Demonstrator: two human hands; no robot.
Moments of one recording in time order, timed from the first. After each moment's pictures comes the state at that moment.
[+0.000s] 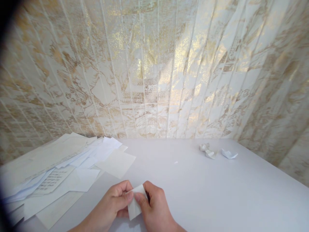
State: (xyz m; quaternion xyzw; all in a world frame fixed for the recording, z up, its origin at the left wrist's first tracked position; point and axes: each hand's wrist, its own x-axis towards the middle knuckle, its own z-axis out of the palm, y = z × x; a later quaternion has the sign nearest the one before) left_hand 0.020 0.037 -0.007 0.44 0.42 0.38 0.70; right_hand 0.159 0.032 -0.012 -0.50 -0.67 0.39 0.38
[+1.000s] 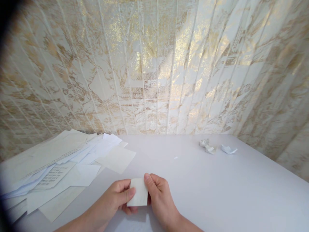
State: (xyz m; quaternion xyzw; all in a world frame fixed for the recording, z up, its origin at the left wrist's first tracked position) left_hand 0.022 0.032 0.011 0.48 0.46 0.34 0.67; right_hand 0.162 0.032 -0.006 -0.42 -0.53 0.55 0.48
